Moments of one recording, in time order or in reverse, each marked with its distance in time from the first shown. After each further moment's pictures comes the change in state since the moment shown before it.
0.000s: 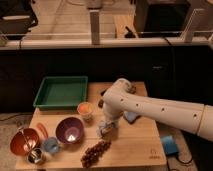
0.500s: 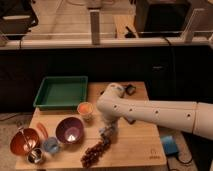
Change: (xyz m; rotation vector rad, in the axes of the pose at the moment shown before) arm -0.007 0.026 0.024 -0.052 0.065 -0.003
